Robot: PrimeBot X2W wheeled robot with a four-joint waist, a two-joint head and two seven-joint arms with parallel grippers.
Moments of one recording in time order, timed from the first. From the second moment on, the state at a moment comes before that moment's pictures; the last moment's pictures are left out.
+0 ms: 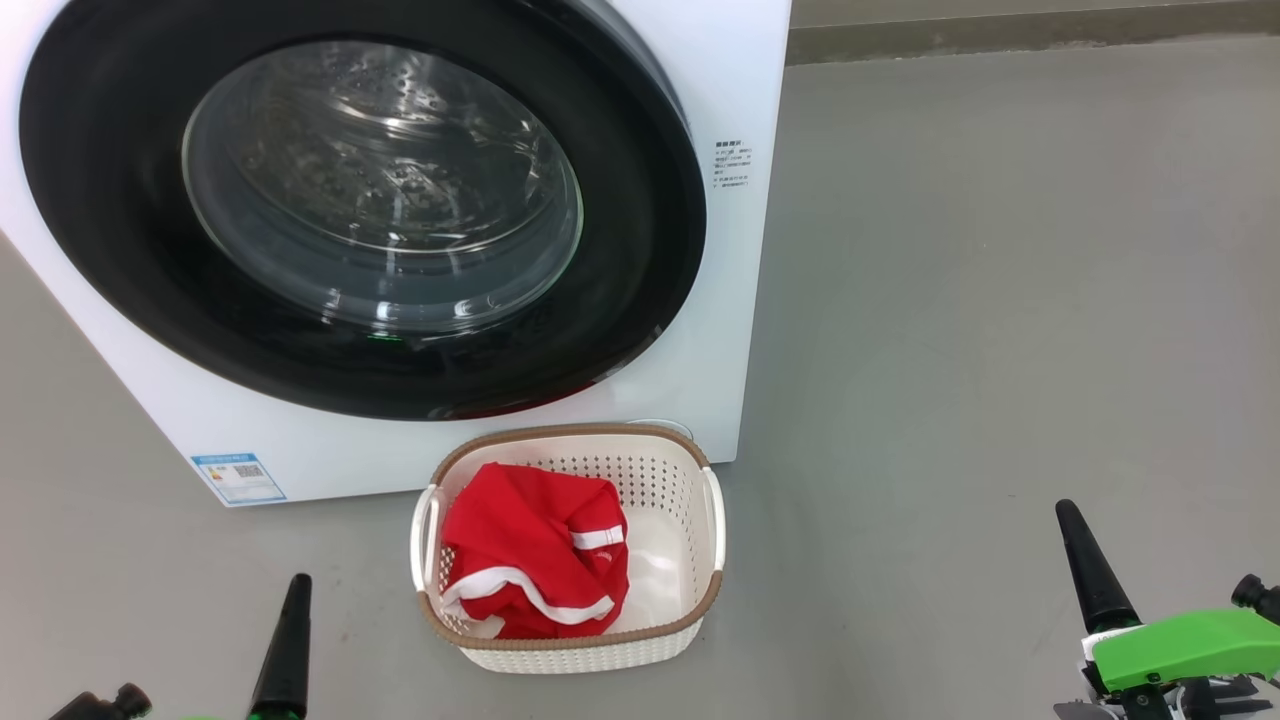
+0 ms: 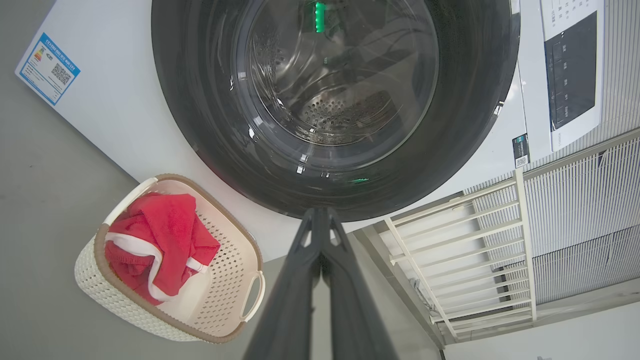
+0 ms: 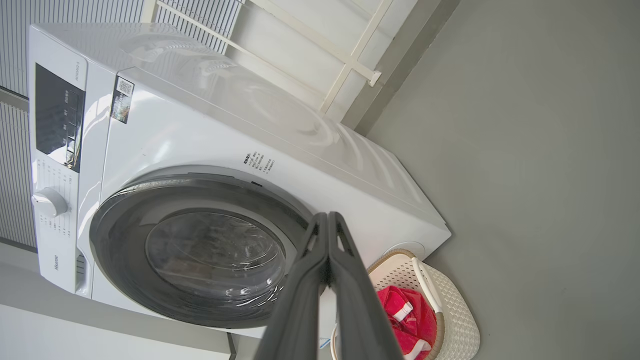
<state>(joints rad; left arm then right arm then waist) -0.01 0.02 0.10 0.21 -1.12 -0.12 -0.01 -0.01 -0.07 -0.09 0.26 1.22 0.13 -0.01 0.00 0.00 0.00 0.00</state>
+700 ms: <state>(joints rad) -0.03 0.02 0.09 0.24 -1.36 -0.12 0.05 -0.03 -0.06 -0.11 0.27 1.41 0.13 0.05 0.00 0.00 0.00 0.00</state>
